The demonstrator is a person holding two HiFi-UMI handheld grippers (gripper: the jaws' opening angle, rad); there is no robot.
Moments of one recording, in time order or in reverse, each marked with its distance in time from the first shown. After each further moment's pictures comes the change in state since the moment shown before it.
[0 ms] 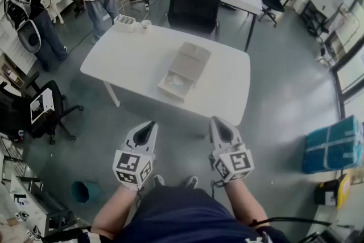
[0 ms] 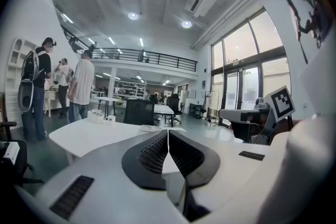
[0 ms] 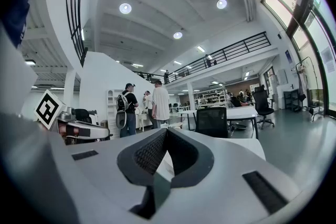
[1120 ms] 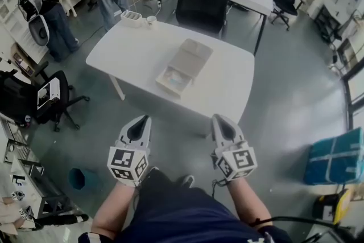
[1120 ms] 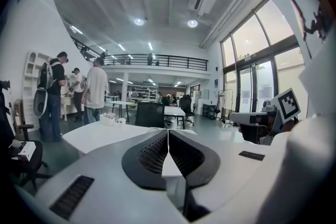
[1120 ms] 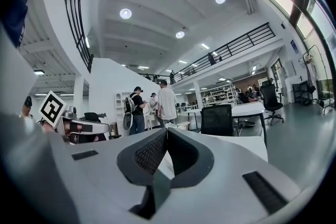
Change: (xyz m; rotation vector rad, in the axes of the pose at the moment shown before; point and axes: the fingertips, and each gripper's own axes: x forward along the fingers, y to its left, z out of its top) left arm 0.007 -0.042 0.009 0.008 -0.020 0.169; right arm -0.030 -0.058 0.000 0.030 -0.004 0.111
